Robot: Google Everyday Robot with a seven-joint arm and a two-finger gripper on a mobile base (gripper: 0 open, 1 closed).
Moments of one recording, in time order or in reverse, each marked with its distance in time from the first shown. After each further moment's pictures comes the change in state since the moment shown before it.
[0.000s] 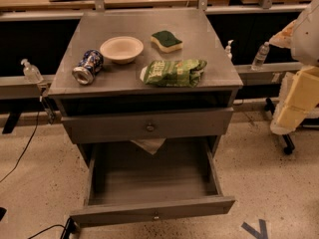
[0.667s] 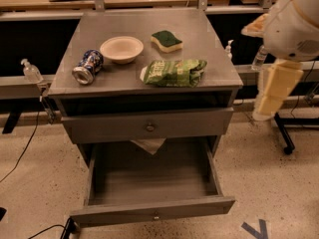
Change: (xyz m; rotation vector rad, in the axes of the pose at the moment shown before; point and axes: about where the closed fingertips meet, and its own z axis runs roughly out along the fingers) arm -0.031 -0.026 0.019 0.040 -0.036 -0.180
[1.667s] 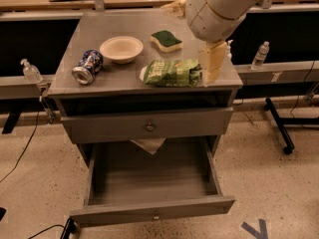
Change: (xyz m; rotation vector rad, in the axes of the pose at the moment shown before) arm -0.121 -0.078 0.052 0.190 -0.107 -0.668
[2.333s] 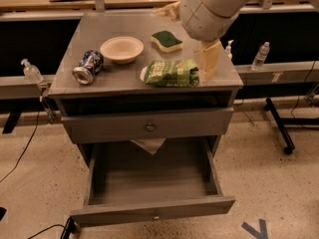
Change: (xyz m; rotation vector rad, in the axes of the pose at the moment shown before) arm -0.008 -0.004 0.012 -0.038 -0.074 -0.072
